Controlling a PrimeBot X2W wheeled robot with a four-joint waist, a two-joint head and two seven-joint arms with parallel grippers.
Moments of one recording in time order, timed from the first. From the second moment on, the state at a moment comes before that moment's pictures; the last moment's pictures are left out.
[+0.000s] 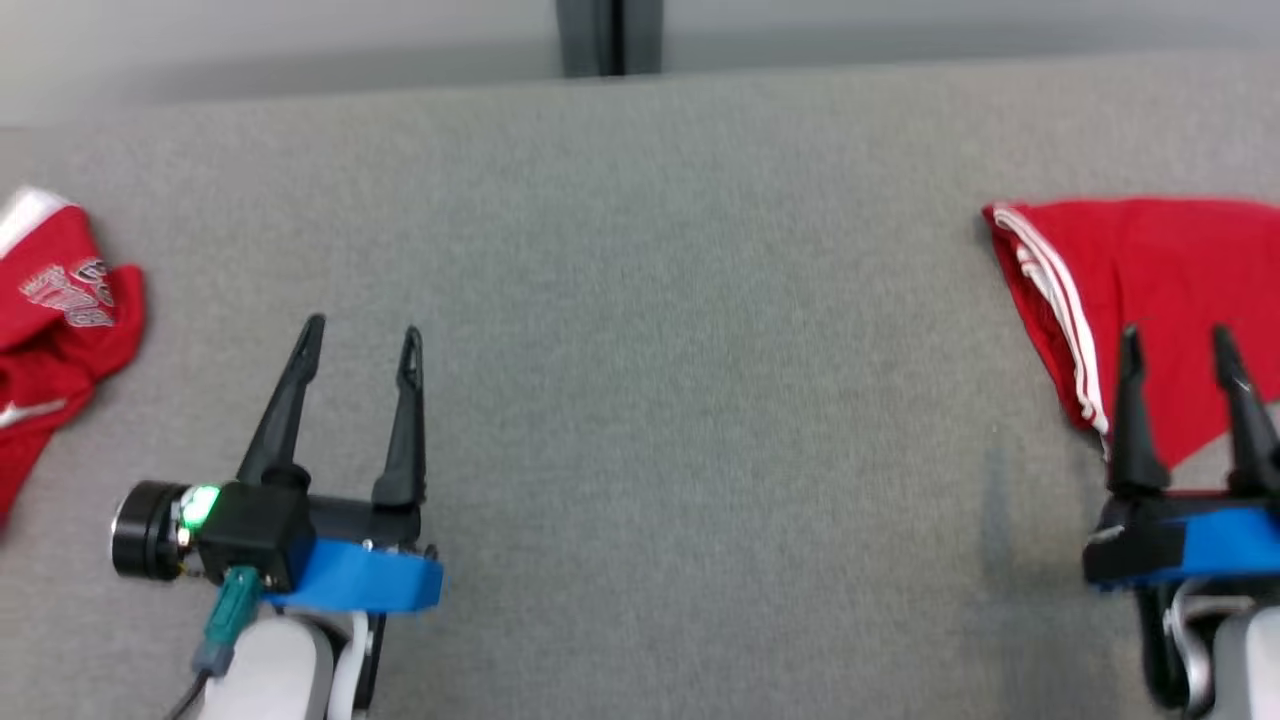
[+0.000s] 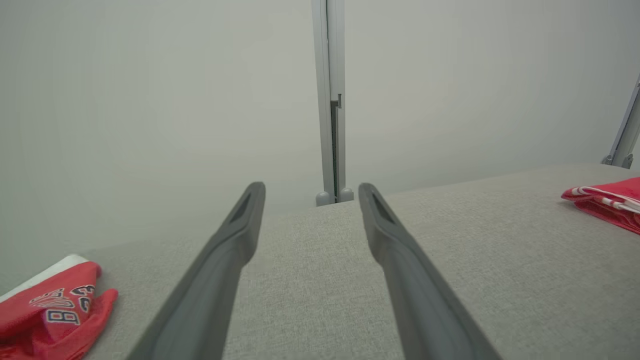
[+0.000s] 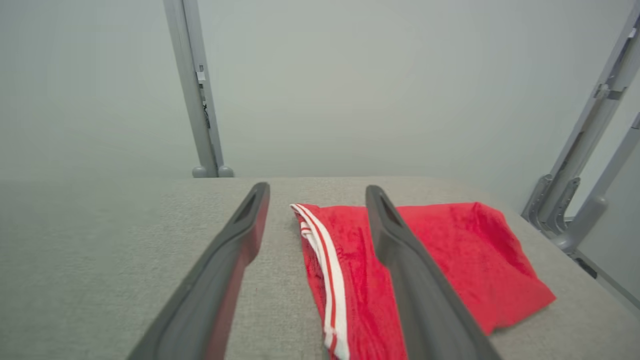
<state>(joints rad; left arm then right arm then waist) -0.22 0.19 -0.22 0.07 -0.12 0.00 -0.26 -0.22 -0.06 -0.24 0.10 0.05 0.13 -0.20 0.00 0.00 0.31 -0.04</state>
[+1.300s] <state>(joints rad) 0.03 0.21 -0.20 0.26 -0.21 0.01 -0.25 0.15 -0.05 -0.11 -0.07 0.16 0.13 -0.05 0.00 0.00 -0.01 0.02</state>
